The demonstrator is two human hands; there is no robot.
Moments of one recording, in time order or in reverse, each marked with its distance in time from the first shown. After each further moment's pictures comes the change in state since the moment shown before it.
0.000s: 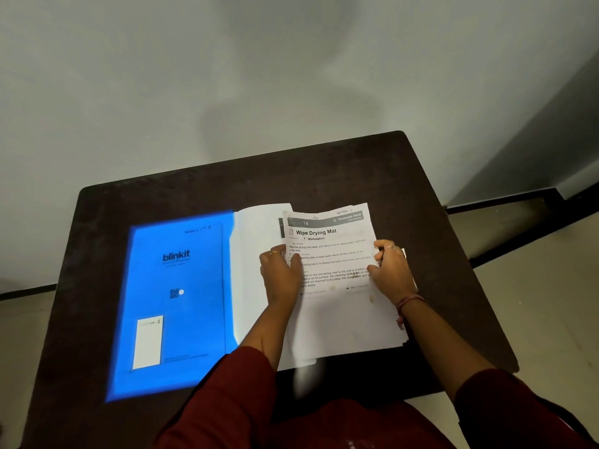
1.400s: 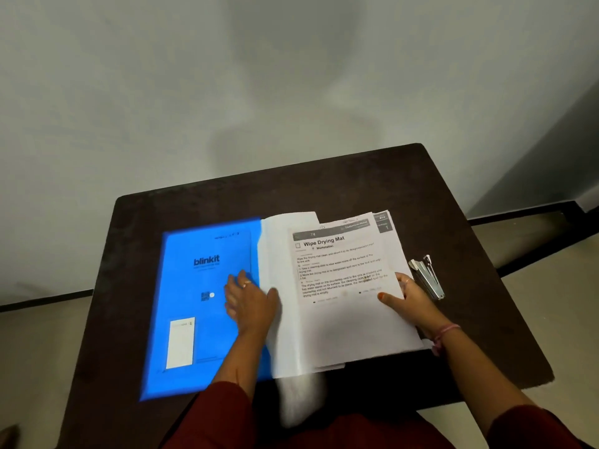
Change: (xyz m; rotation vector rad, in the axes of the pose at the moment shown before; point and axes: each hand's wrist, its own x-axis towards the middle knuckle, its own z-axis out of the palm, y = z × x) left_hand 0.000 -0.062 -0.085 0.334 0.116 -0.172; right_hand -0.037 0.022 0.015 0.525 -0.360 0.106
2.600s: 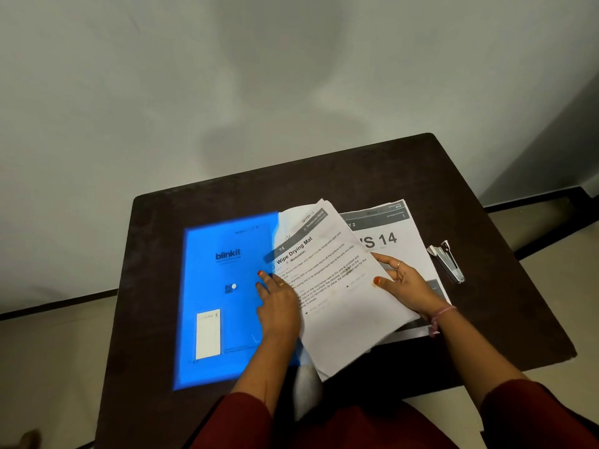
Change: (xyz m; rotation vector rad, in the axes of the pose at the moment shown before) left_hand -0.031 -0.009 -0.028 0.725 -0.153 0.326; right_hand -0.018 -0.041 0.052 0.120 -0.134 -0.029
